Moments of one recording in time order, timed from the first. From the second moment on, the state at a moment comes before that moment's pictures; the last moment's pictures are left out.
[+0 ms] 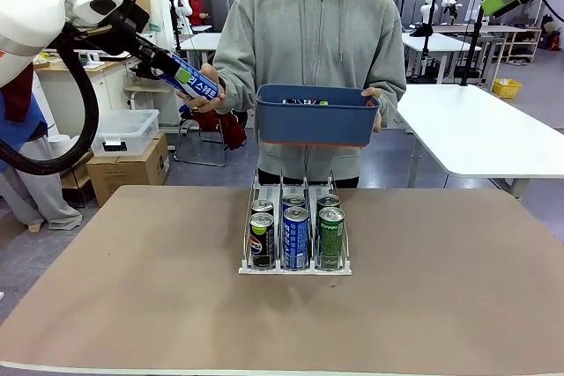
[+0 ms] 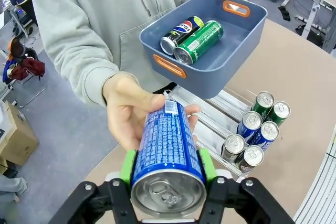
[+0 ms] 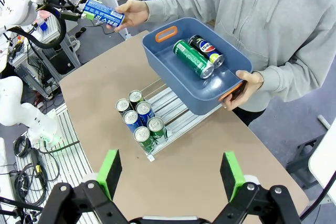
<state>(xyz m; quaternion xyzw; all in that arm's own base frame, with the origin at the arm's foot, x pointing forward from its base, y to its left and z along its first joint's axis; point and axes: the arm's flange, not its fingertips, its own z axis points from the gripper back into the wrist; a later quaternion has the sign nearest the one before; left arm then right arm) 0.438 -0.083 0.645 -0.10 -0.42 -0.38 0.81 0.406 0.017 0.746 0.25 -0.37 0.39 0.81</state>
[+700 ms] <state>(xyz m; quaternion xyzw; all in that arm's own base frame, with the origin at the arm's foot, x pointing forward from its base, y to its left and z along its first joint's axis) 0.434 -0.082 0.647 -0.10 -0.42 -0.38 0.82 0.406 0.017 0.746 0.25 -0.37 0.39 0.81</state>
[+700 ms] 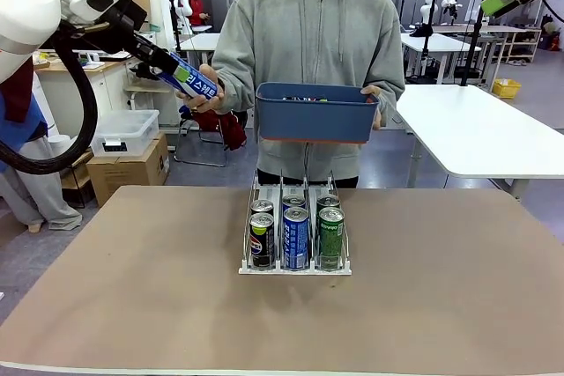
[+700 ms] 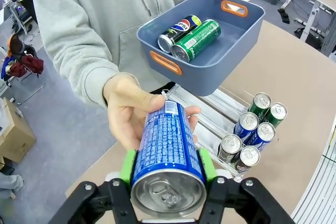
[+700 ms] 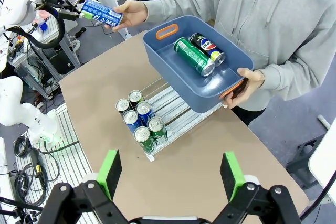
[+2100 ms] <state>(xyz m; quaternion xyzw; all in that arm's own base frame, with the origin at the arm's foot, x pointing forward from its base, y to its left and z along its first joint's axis) 0.436 -0.082 0.644 -0.10 -0.42 -0.38 0.82 0.406 0.017 0.746 0.25 -0.37 0.39 0.81</state>
